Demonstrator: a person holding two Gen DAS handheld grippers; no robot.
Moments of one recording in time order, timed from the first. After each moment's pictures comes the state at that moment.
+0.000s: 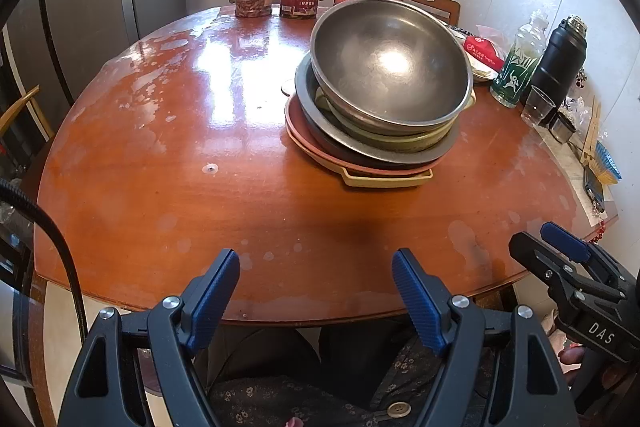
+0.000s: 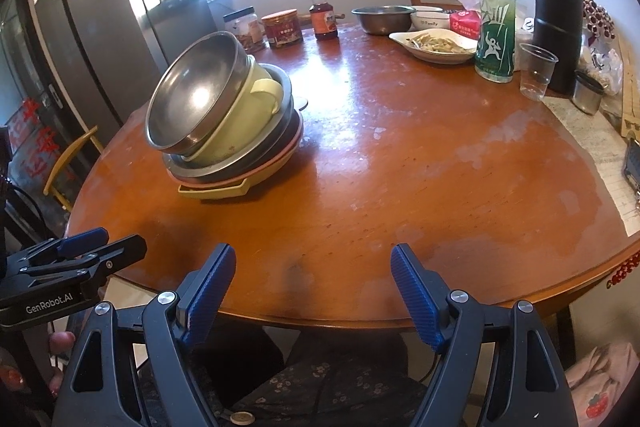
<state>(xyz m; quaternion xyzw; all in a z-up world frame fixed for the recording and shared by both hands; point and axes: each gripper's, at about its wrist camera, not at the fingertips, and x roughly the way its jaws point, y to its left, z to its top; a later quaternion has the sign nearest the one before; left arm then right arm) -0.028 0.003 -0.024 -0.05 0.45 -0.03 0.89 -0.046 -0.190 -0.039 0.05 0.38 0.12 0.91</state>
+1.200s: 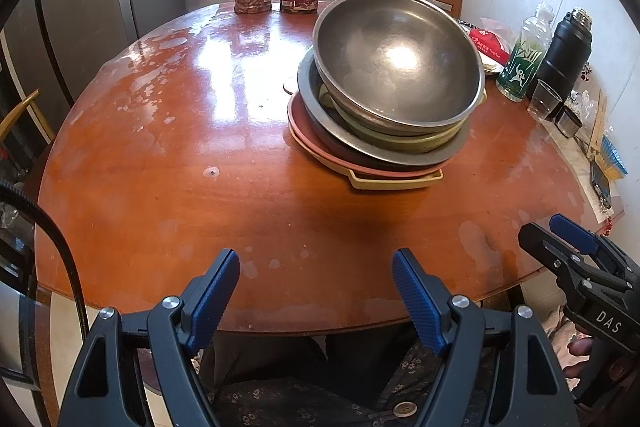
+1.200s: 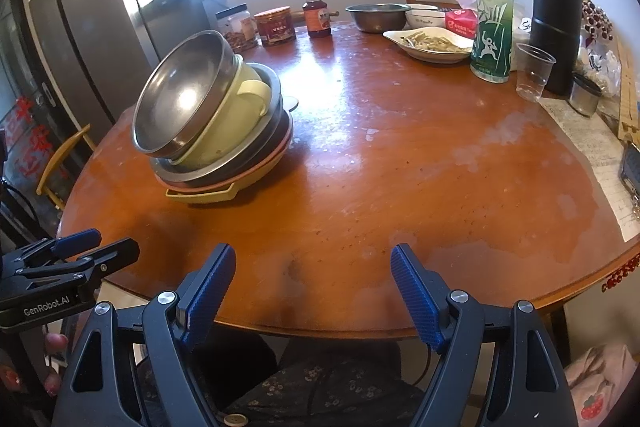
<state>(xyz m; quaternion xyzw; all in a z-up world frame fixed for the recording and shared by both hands) -0.016 0.003 -0.027 -0.04 0.46 -0.03 0.88 -0.036 -0.191 -0.039 0.05 0.39 0.10 0.91</state>
